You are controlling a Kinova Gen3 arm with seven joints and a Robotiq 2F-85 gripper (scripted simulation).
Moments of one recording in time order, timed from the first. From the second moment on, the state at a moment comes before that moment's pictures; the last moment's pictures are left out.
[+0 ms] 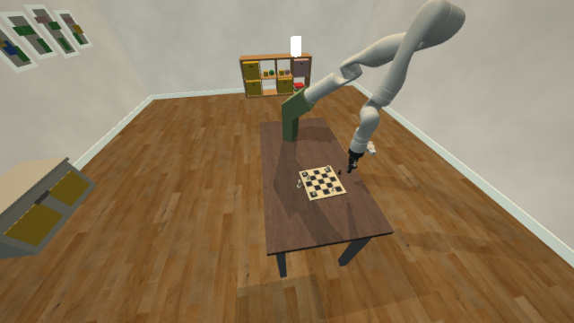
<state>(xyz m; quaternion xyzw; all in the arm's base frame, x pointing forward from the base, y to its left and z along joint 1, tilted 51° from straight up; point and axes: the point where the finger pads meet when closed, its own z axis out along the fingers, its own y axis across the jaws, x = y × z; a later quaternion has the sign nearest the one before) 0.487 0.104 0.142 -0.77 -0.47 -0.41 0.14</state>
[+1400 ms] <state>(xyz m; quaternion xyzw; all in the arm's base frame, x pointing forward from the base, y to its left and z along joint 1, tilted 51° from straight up) 0.404 0.015 0.008 -0.84 -0.32 -0.38 0.21</state>
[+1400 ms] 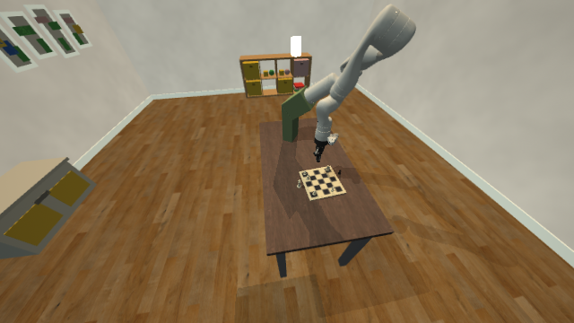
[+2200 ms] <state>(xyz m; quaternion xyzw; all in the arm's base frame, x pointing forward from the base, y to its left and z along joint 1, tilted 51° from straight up) 0.434 0.041 -0.020 -0.84 -0.32 -0.38 0.20</state>
